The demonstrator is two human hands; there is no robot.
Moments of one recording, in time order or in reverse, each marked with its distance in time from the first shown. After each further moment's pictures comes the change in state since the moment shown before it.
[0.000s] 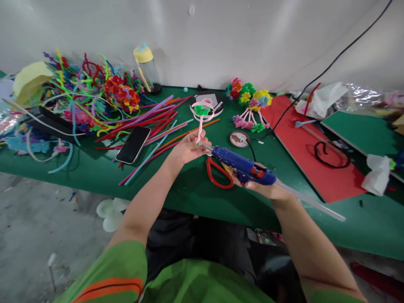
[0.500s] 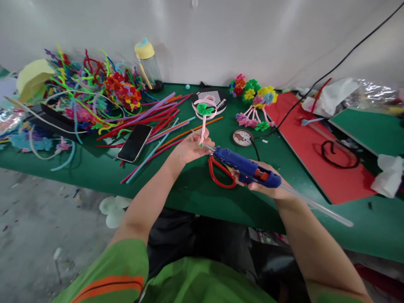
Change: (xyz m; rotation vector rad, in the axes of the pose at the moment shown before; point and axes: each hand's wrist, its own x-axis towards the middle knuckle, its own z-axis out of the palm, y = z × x) left_hand -0.001 0.002 0.007 -0.442 -0.145 -0.086; right_hand 0.002 -0.002 0.002 -0.049 0.055 -0.067
